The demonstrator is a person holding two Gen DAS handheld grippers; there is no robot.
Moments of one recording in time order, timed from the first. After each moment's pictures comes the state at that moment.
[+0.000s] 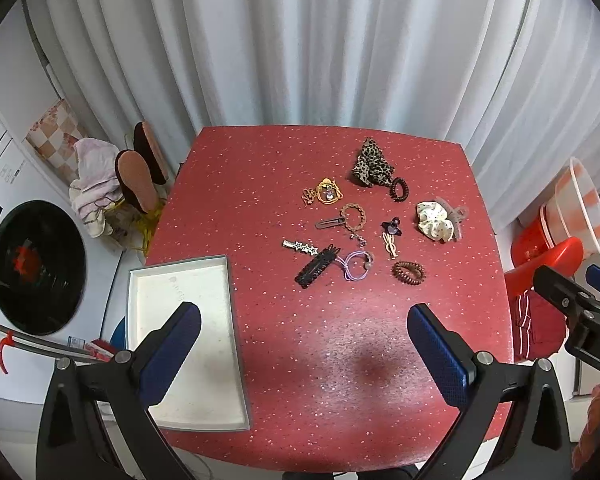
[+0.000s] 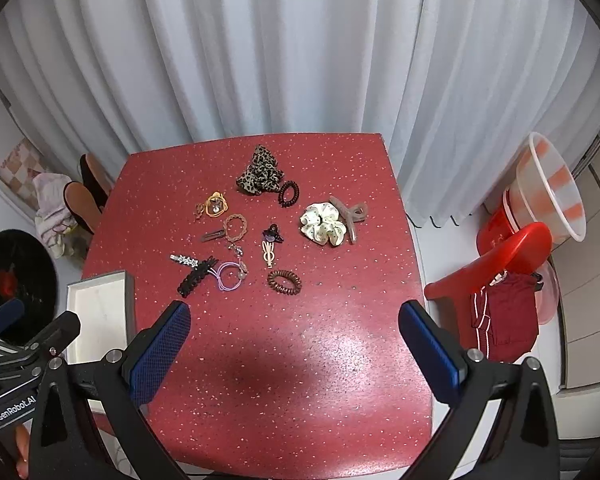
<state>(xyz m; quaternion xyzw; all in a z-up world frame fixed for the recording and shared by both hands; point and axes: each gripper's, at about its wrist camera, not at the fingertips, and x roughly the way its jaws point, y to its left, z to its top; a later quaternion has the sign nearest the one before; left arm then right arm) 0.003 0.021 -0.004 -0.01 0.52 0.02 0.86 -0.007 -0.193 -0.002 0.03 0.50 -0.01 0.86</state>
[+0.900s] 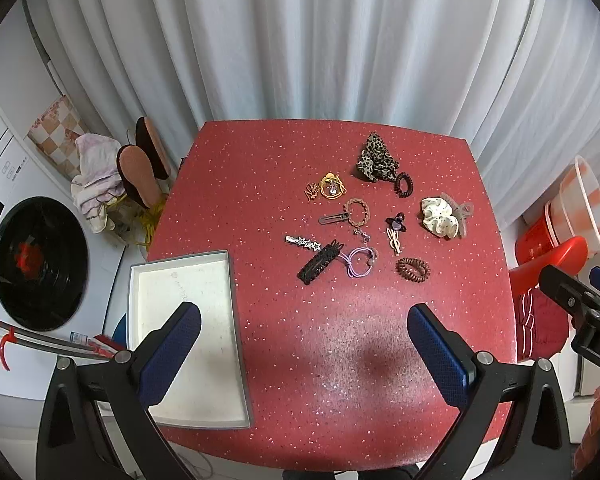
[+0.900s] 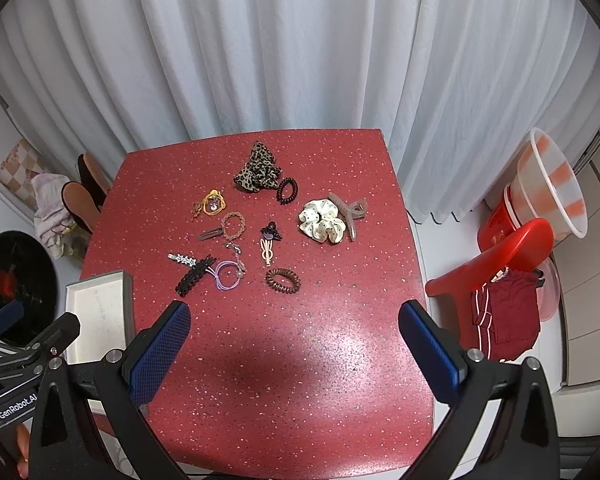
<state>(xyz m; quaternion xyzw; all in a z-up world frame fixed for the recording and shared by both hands) 0.000 0.022 -0.013 -0.01 0.52 0.02 0.85 -0.004 -0.195 -0.007 0.03 0.51 -0.01 0.86</state>
